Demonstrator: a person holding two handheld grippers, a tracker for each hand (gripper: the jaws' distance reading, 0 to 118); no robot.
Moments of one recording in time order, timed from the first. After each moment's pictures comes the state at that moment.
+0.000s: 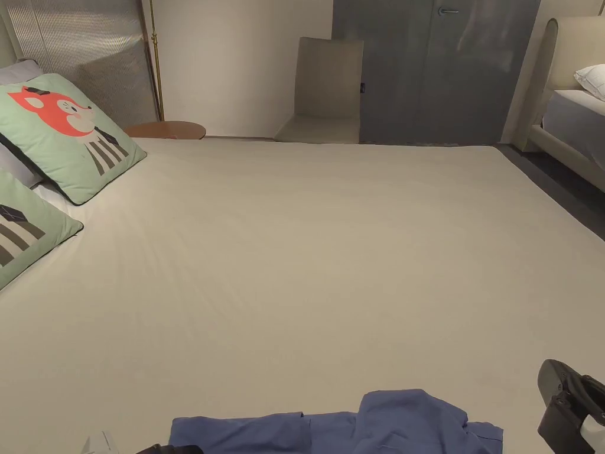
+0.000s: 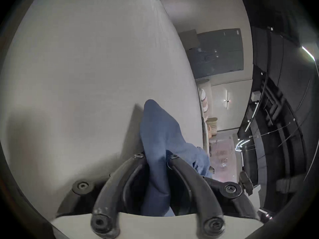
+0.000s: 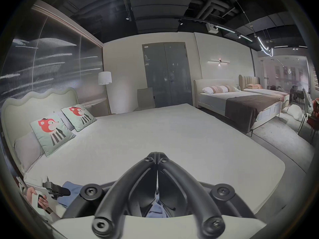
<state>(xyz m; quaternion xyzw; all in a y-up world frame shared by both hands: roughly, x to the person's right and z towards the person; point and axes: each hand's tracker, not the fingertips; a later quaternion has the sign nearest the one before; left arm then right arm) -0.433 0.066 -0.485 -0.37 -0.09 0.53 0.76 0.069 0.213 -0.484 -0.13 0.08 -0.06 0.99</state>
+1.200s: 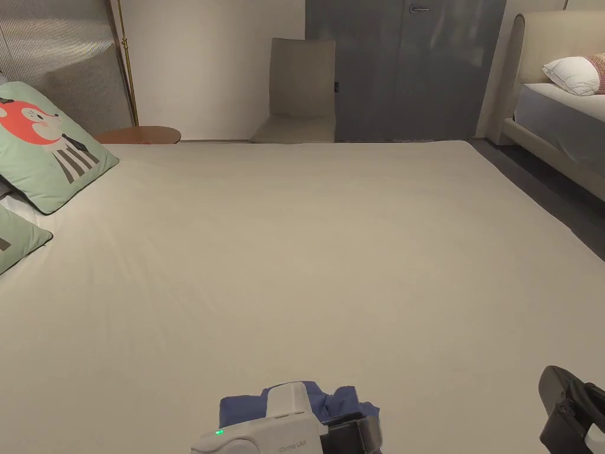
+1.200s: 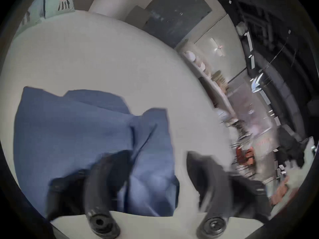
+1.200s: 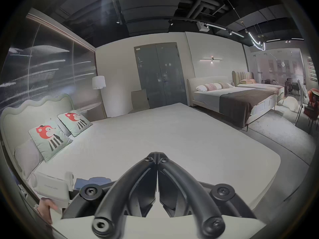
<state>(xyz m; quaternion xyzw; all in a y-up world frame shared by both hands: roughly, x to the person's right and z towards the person) -0.204 0.099 -0.559 -0.39 -0.21 0.32 0.83 0.109 0.204 -0.465 -0.13 0.05 -0.09 0.99</state>
